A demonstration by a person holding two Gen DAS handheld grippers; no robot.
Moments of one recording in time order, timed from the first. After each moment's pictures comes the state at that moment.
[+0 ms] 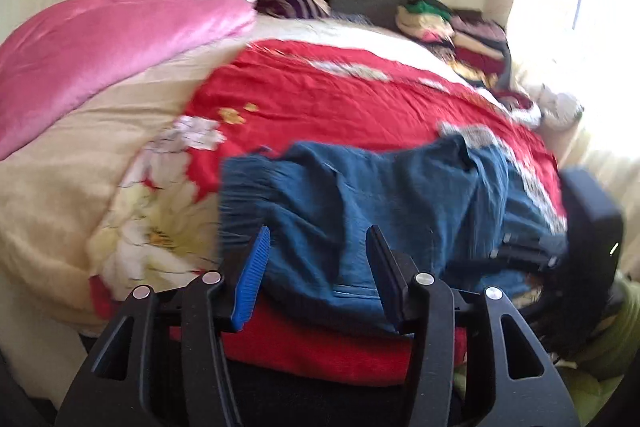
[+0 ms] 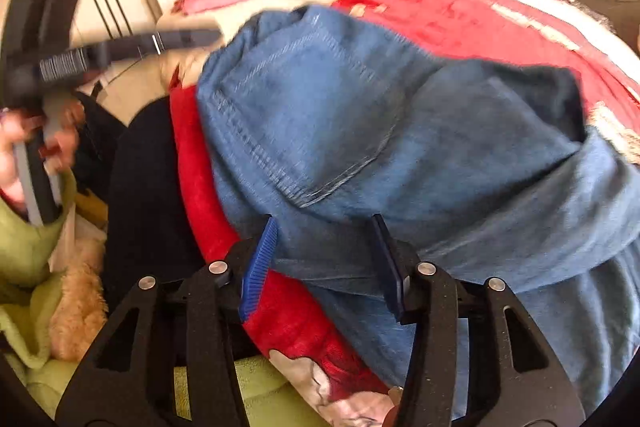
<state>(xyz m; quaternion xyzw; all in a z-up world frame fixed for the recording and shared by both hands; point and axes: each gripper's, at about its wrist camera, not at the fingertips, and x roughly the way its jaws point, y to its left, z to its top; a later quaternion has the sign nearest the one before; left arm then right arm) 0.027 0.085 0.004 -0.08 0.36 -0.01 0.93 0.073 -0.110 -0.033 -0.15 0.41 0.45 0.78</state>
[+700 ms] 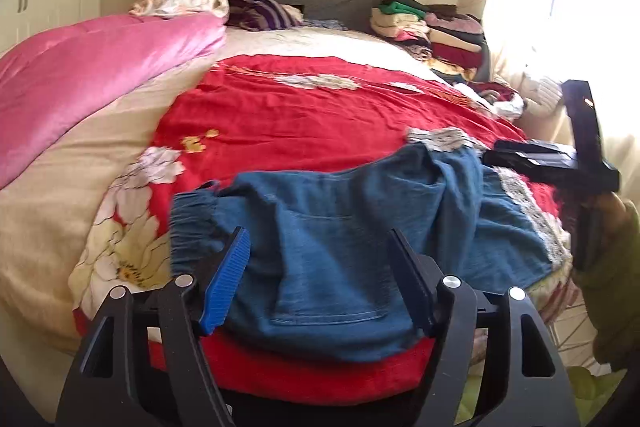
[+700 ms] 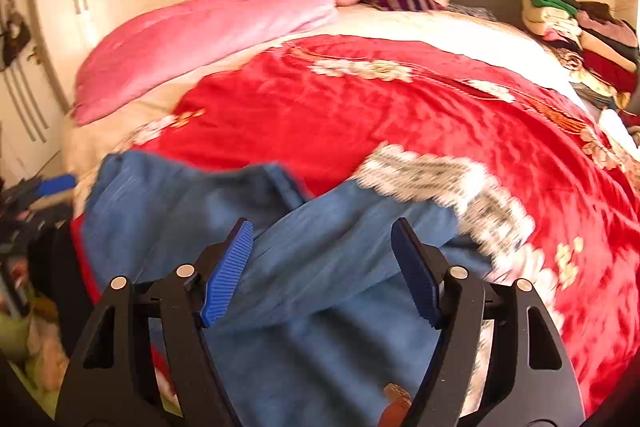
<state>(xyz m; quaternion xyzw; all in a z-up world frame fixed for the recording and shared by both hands) 0.034 0.050 0.029 -0.06 0.34 -0.05 0.94 0.174 -0.228 0.032 -0.07 0.36 0.28 0.89</state>
